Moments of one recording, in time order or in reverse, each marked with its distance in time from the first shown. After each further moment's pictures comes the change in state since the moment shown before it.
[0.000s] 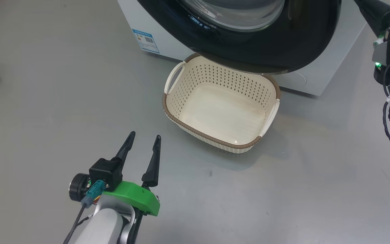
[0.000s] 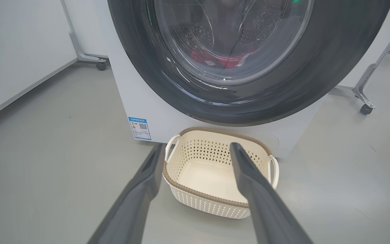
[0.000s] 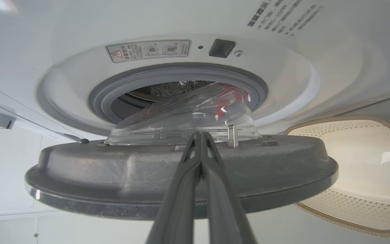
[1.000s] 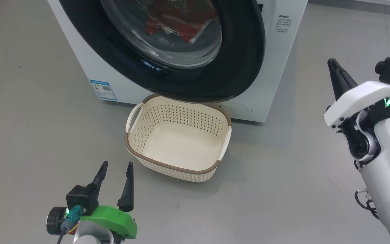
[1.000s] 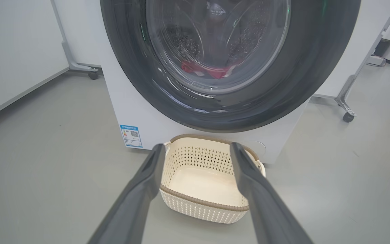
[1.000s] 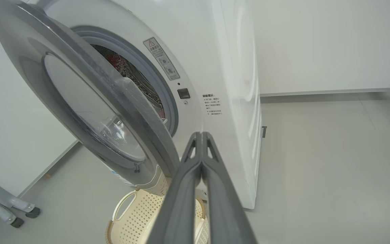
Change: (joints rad) left arm 0.137 0.018 0.143 0.031 0.040 -0.010 0.000; right arm 0.503 -0.086 0.520 -0.460 -0.497 0.017 -0.569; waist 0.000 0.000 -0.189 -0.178
